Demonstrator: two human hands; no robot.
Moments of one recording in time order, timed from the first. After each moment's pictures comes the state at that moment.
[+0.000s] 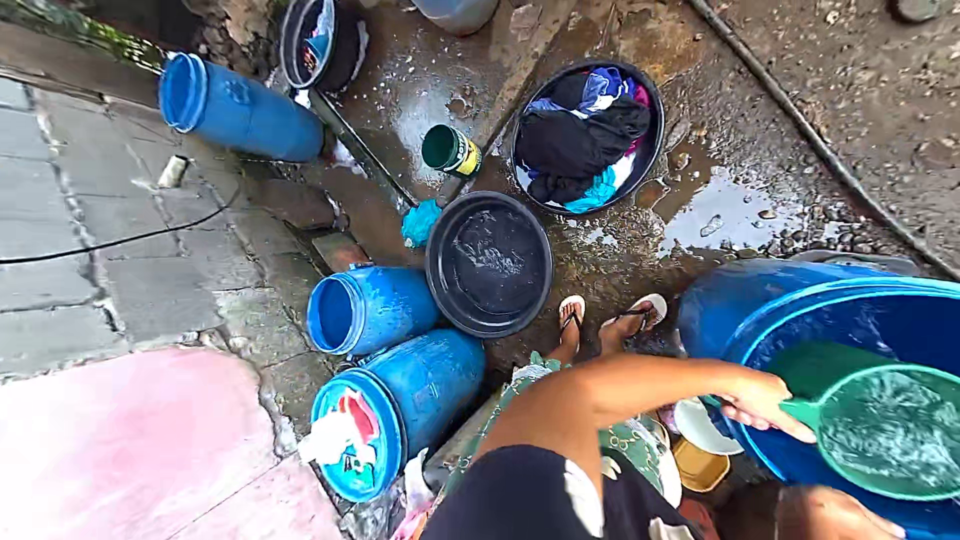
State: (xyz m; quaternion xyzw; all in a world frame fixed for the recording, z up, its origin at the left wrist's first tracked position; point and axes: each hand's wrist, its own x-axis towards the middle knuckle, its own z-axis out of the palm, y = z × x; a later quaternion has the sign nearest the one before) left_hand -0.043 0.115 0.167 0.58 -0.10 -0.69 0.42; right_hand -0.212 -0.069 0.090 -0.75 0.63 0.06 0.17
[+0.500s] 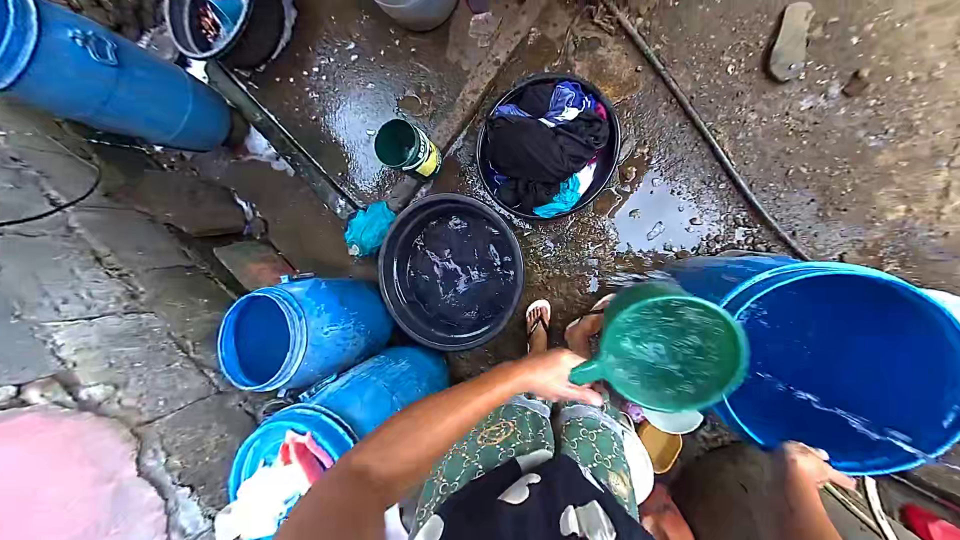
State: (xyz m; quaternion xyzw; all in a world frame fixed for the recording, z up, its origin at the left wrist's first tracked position) left_hand -0.154 0.377 0.225 0.65 -0.05 -0.55 0.53; right_hand -0.149 0.061 0.247 -0.76 0.59 0.22 0.15
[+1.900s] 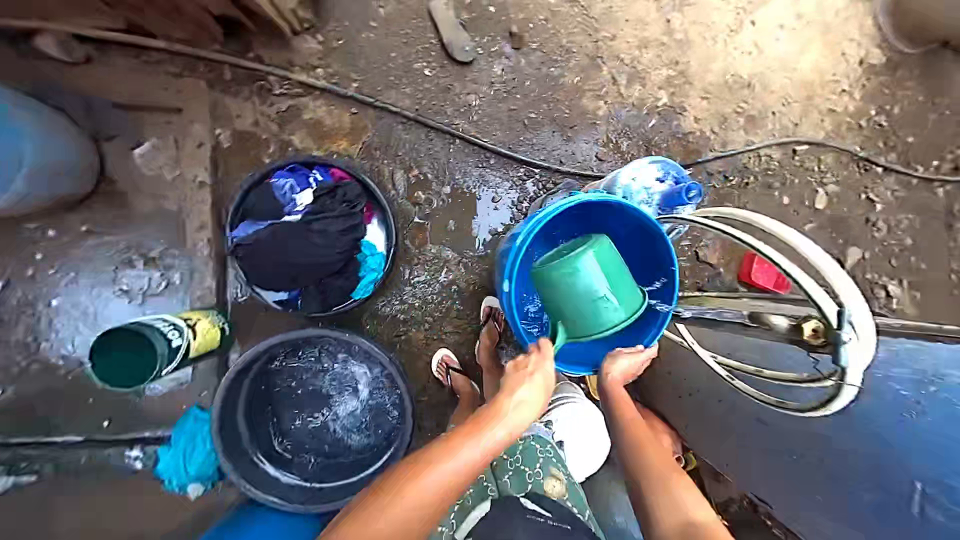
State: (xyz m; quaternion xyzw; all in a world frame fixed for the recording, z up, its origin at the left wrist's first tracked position) left_hand -0.057 0.097 0.234 0.76 -0.19 -0.62 0.11; right_hand -0.184 -0.046 0.097 -0.65 0.73 -0.08 0.21
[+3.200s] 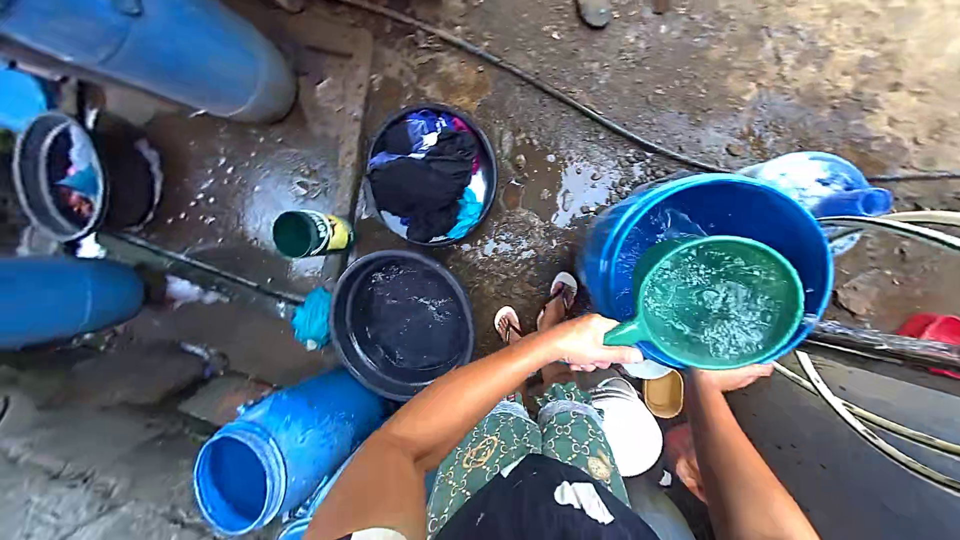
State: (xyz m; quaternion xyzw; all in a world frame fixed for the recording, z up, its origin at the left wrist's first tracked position) left_hand -0.058 0.191 0.208 0.57 -0.15 -0.65 0.48; right_hand -0.205 -0.047 0.079 -0.65 0.67 -0.20 0.30
